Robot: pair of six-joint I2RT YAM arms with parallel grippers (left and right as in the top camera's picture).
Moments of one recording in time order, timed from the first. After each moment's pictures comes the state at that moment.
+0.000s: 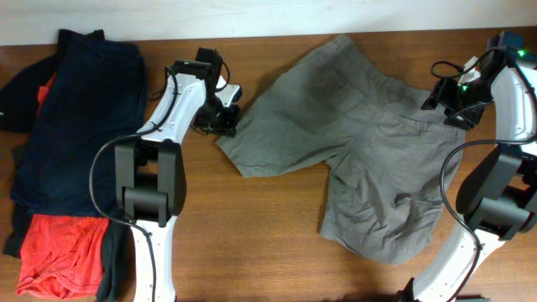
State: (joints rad) left arm -0.21 2.37 2.00 -1.17 0.27 0.08; right arm -0.38 2.17 1.97 -1.23 -0.27 0.16
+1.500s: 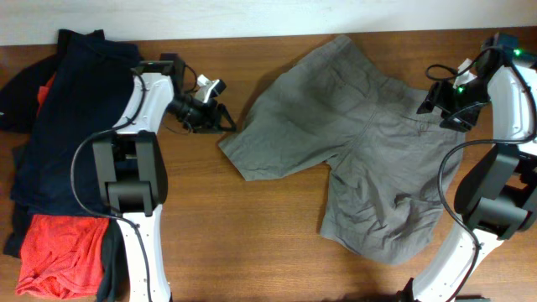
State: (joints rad) left arm -0.04 2.45 2.05 -1.25 0.75 0.30; right arm -0.36 2.17 1.97 -1.27 -0.27 0.12
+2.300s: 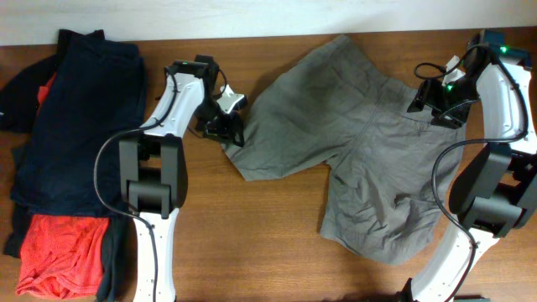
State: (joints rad) left arm -0.20 2.46 2.07 -1.28 0.39 0.27; right arm -0.31 2.17 1.97 -1.27 -0.27 0.12
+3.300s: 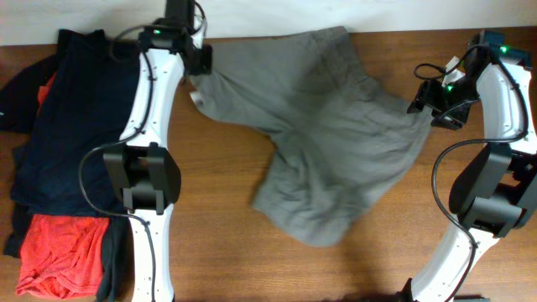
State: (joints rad) left arm -0.12 2.50 2.52 -1.04 -0.03 -0.01; right arm -0.31 2.17 1.97 -1.28 -0.27 0.12
